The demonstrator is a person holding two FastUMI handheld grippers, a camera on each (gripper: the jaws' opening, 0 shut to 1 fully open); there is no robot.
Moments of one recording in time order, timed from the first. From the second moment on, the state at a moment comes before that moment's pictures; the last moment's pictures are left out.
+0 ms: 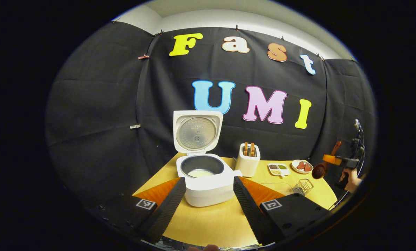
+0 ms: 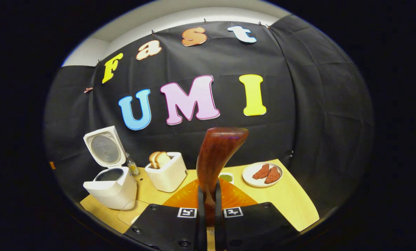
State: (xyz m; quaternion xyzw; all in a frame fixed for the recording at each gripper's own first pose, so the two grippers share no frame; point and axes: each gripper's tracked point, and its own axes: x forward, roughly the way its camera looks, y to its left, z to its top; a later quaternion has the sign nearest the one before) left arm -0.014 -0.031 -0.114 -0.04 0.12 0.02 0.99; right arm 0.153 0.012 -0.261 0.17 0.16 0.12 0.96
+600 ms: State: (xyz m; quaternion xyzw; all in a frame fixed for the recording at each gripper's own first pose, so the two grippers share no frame) left arm -0.024 -0.049 -0.121 -0.03 0.14 0.04 0.99; right arm 0.170 0.030 -0.381 0.24 0.27 0.09 0.93
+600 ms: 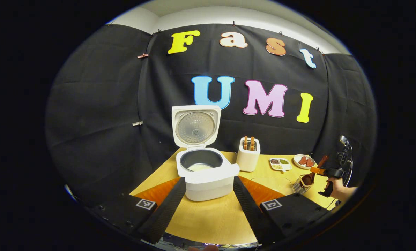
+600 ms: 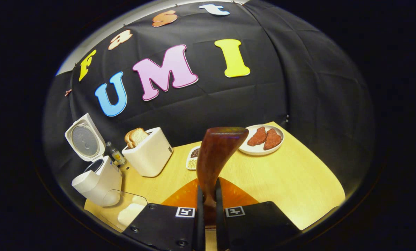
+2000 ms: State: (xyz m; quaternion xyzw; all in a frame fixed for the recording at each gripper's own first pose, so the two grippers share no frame) left arm 0.207 0.023 0.071 -0.04 -0.07 0.04 1.00; right arm 0.009 -0.036 -0.294 0.13 0.29 -0.02 0.95
